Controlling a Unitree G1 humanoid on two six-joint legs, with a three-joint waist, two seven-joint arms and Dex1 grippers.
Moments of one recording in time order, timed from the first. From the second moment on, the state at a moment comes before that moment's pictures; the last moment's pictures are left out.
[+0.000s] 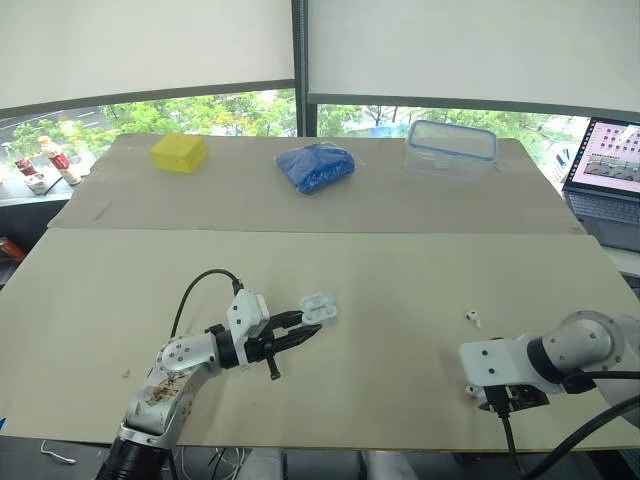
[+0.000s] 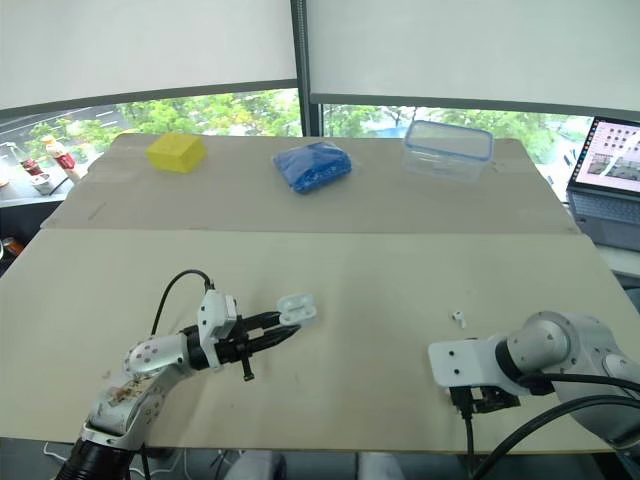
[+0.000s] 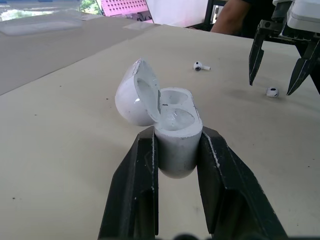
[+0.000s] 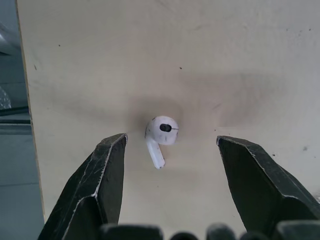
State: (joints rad) left arm -0.08 0.46 -0.11 -0.23 -0.39 0.17 -0.94; right arm -0.09 -1.32 0.20 -0.56 -0.06 0.46 1.27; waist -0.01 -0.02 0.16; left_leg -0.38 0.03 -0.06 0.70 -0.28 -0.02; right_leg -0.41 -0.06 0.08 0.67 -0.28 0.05
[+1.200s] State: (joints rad) left arm -0.10 0.45 -0.14 -0.22 -0.39 0.16 -0.94; right arm -0.20 -1.23 0.30 -0.49 -0.13 0.41 1.39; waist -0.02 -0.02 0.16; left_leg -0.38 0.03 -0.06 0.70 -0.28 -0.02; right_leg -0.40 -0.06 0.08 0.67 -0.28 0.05
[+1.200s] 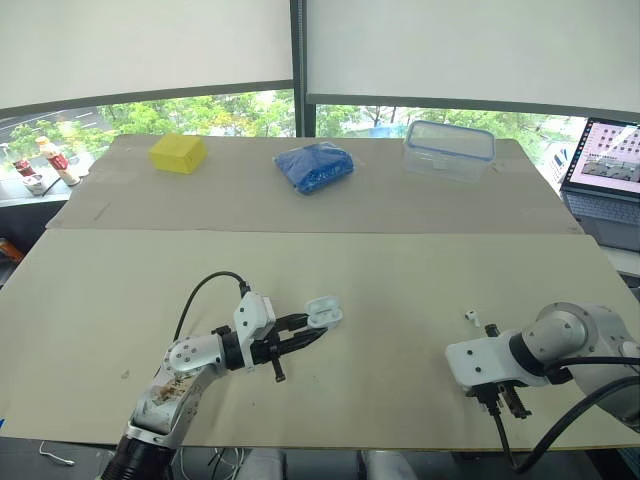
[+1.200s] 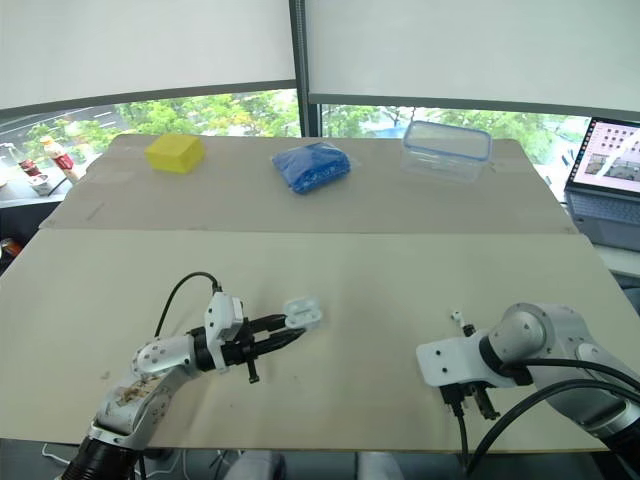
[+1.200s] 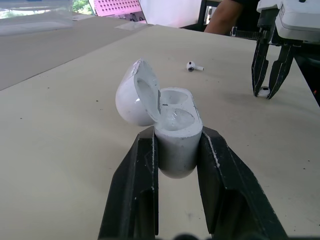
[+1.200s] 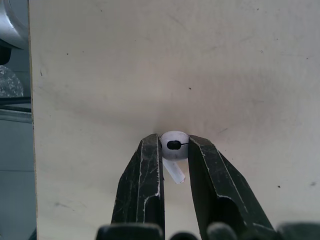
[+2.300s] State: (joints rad) left arm -0.37 0.22 -0.13 -0.08 -0.39 0.21 -0.76; right arm -0.36 -0.07 -0.08 -0.65 0.58 0.94 0.38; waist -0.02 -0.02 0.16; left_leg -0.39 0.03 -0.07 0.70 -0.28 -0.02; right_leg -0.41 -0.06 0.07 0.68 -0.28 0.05
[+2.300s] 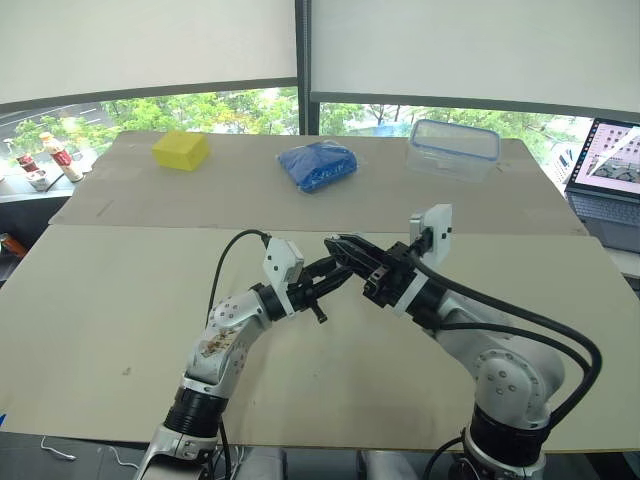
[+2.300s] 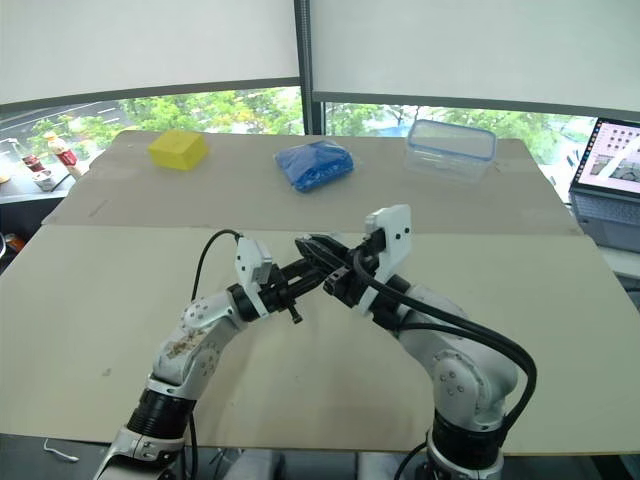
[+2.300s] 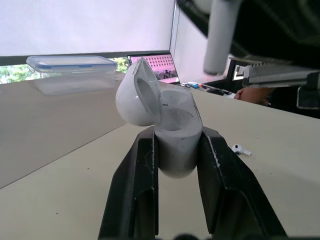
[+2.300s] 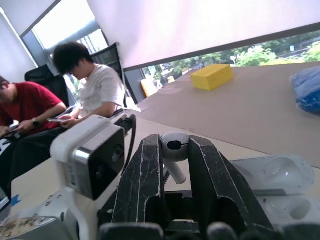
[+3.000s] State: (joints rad) left arm -0.37 0.22 -0.13 -0.07 -0.39 0.22 -0.76; right arm -0.29 -0.18 0.04 -0.56 0.49 0.74 0.37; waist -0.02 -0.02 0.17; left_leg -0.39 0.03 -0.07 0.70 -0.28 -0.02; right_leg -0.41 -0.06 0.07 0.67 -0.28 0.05
